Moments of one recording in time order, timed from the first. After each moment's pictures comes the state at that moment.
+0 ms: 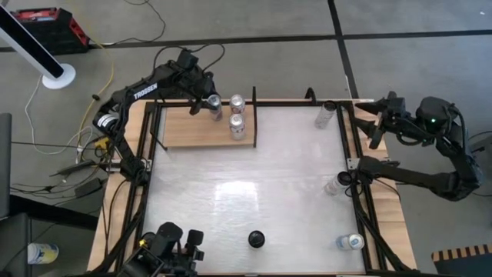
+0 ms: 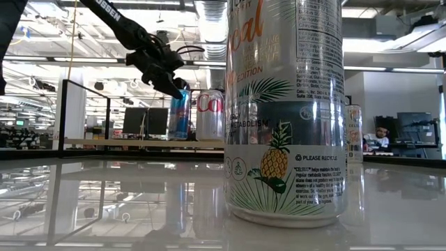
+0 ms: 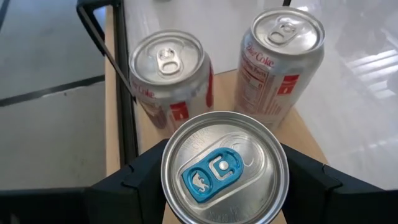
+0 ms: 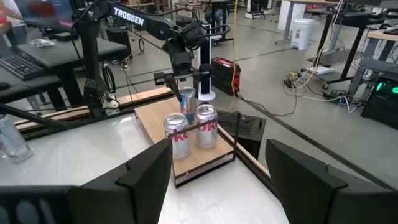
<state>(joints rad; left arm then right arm) 1.00 1.74 1.40 -0.61 0.80 0.98 -0.50 0.48 1.19 -0.88 0.00 0.02</state>
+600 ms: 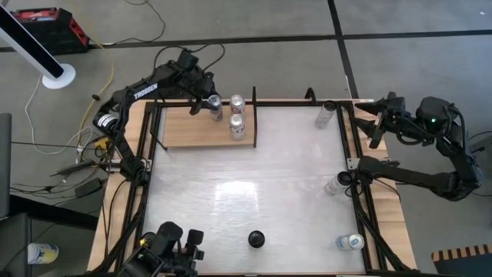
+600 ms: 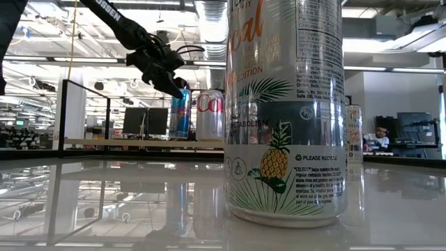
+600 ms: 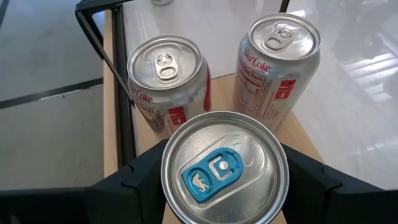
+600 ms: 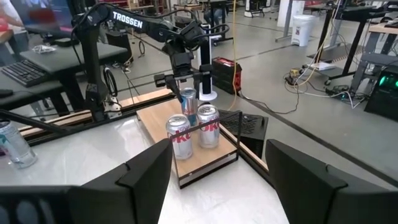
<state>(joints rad) 1.00 1.74 1.40 -0.61 0.81 0.97 -0.50 0.48 1.19 -0.88 0.00 0.06</state>
